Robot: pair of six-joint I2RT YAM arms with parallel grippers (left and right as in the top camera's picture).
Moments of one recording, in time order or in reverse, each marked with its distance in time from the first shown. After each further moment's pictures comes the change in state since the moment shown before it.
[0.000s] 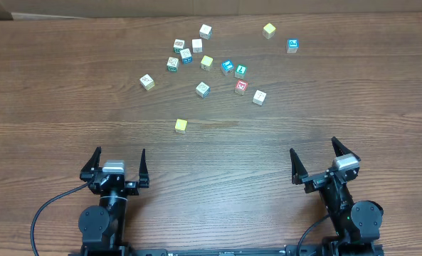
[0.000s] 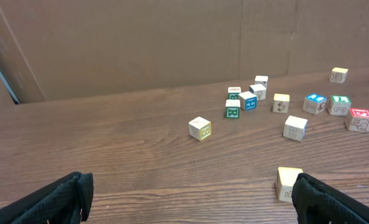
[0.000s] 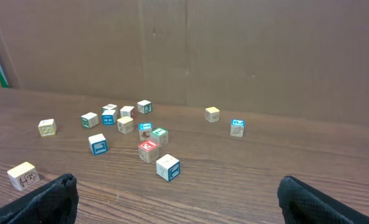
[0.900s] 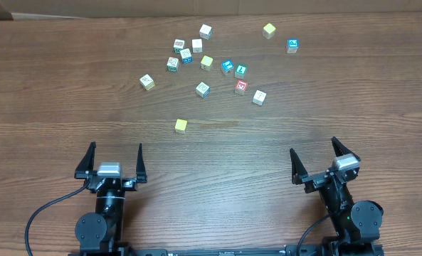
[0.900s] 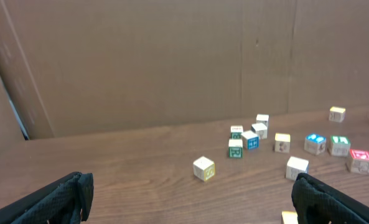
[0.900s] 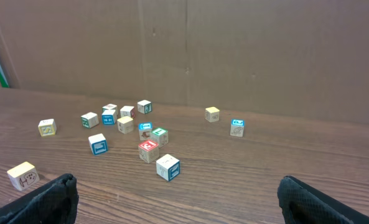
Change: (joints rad) left arm 0.000 -0.001 0.001 0.154 0.000 0.000; right arm 0.000 0.000 0.000 -0.001 0.000 0.000
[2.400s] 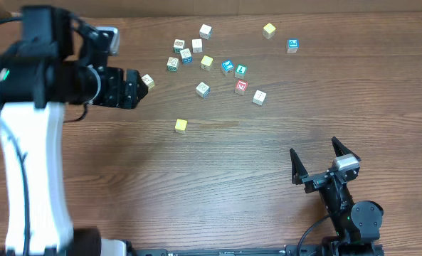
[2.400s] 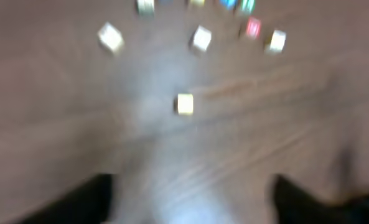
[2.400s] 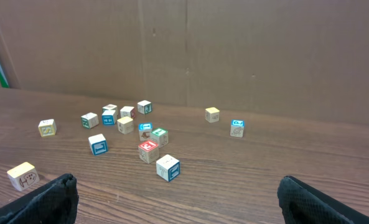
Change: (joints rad) left arm 0.000 1.606 2.008 -1.639 0.297 0.019; right arm 0.000 -0.002 0.000 0.000 0.000 0.000
